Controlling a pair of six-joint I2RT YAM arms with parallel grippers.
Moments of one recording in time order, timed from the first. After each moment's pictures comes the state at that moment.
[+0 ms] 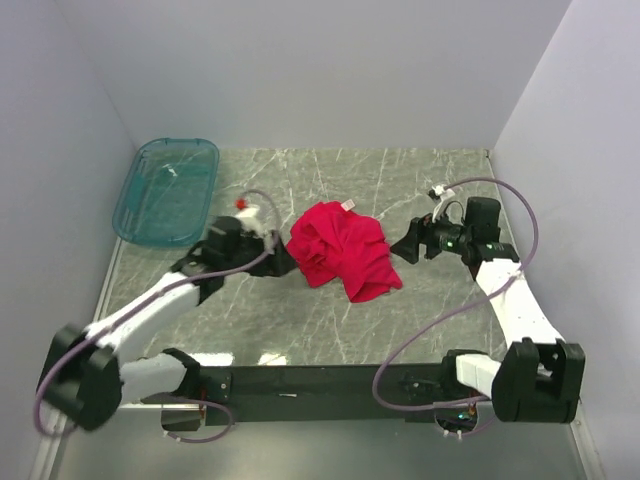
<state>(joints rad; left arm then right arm) -0.41 1.06 0.67 -0.13 0.34 -0.49 -0.05 1.12 0.79 -0.35 -0.79 -0.14</state>
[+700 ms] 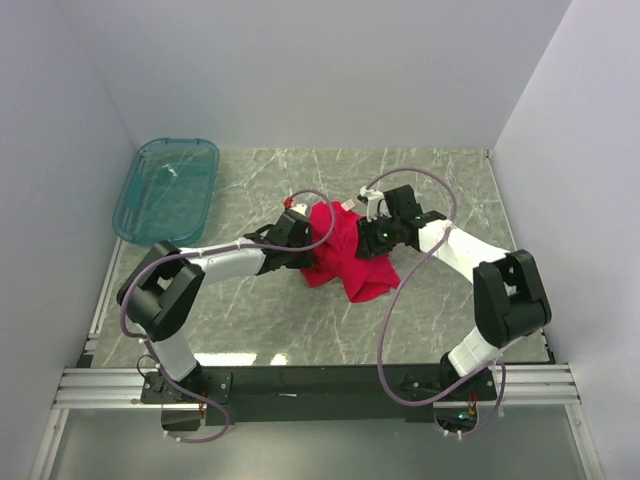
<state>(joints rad) -0.70 1.71 0.99 -0.10 -0.07 -0.59 0.36 1.58 1.00 -0.37 -0.43 -0.01</state>
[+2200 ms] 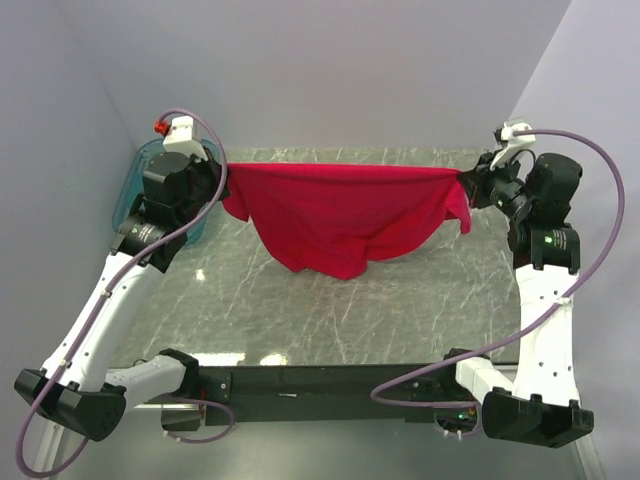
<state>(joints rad) -0.36 1.10 1.29 -0.41 -0.19 -0.35 -0.18 1.03 1.32 -0.57 -0.51 -0.13</state>
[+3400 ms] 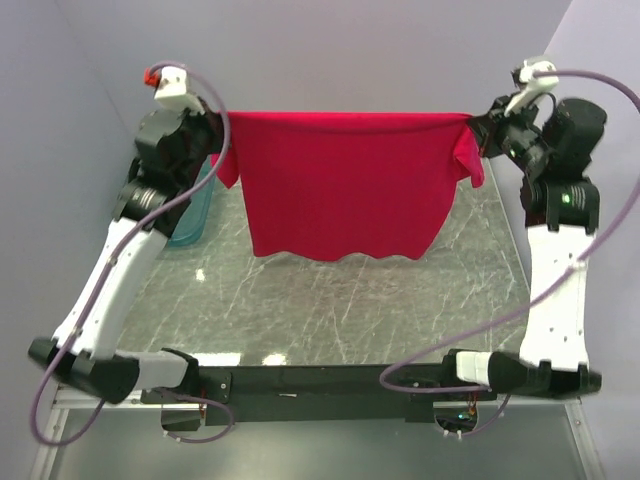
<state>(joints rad) -0.35 1.26 1.55 -0.29 -0.22 -0.28 -0.13 1.24 1.75 -0.60 -0.45 -0.10</state>
